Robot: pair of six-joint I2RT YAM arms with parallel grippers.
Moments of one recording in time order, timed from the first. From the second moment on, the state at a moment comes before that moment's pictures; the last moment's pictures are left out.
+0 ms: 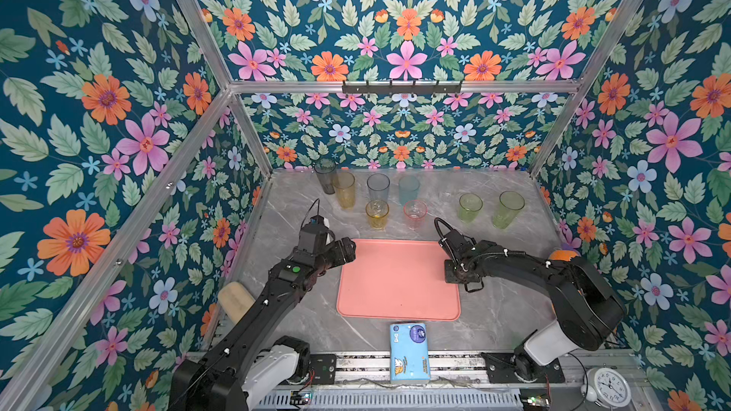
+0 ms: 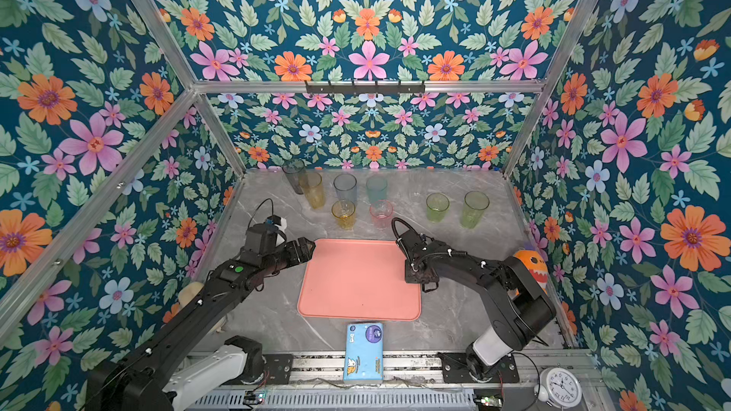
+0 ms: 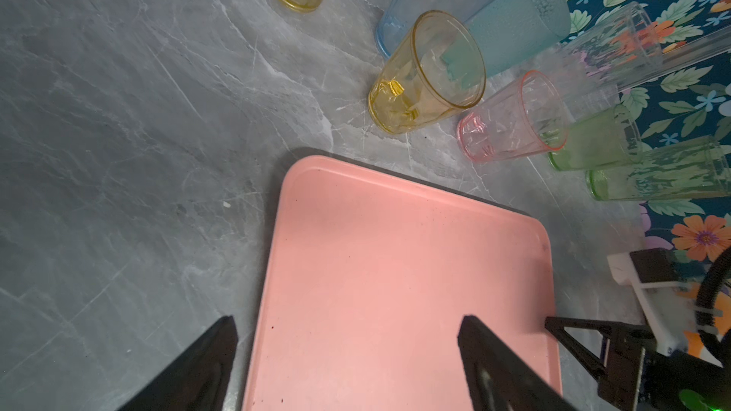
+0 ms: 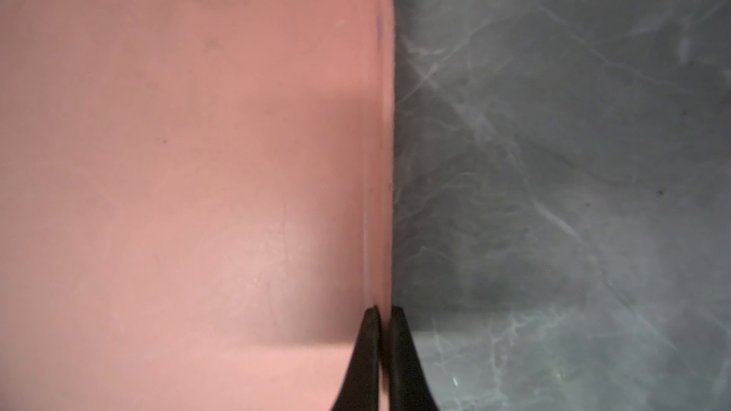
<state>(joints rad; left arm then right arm) -0.36 1.01 0.68 -0.40 0.09 -0.57 0.59 1.57 0.84 -0.61 0.15 0.63</state>
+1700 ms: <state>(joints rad) -0.31 1.29 0.98 -0.37 -0.03 -0.53 0.53 1.41 0.95 -0.53 0.15 0.50</state>
